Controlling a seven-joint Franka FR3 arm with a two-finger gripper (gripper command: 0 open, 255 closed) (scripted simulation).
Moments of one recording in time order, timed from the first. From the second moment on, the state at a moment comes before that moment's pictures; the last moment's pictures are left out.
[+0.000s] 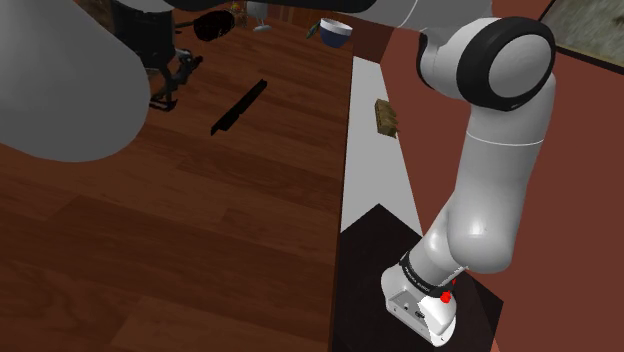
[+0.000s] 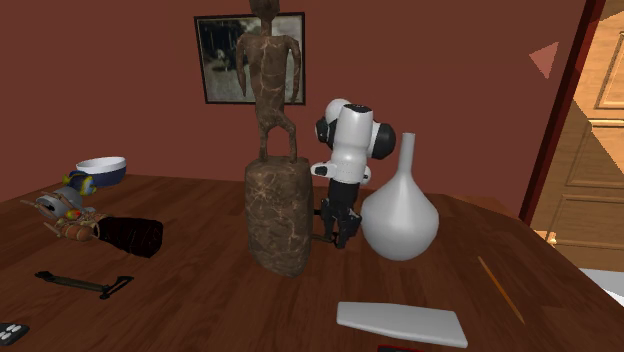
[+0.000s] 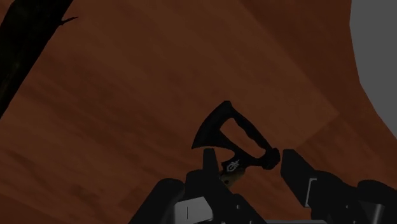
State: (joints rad) arm 0.27 0.39 0.52 -1.32 -0.33 1.81 1.02
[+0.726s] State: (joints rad) arm 0.30 0.43 0.51 -1.15 -0.34 1.65 0.99
